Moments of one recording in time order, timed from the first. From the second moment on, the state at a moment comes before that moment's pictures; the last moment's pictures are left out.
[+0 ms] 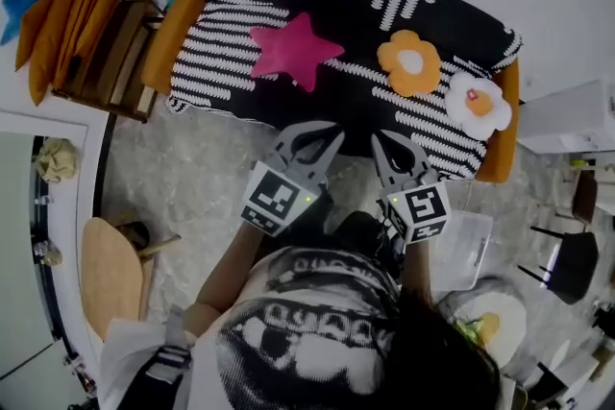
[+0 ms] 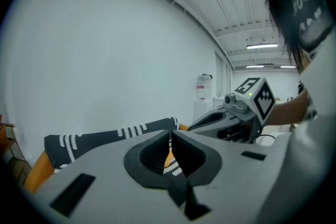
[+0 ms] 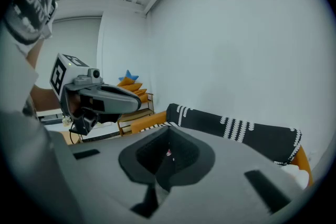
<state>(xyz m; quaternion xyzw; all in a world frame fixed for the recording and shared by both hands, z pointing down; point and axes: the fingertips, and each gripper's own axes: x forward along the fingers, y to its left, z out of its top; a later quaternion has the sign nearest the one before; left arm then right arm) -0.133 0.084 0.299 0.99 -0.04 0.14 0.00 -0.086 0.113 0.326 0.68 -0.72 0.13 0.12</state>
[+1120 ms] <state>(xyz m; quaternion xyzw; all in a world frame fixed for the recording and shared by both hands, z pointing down) 0.068 -0.011 0.352 0.98 -0.01 0.18 0.06 0.151 0.048 0.441 0.70 -0.66 0.26 0.13</state>
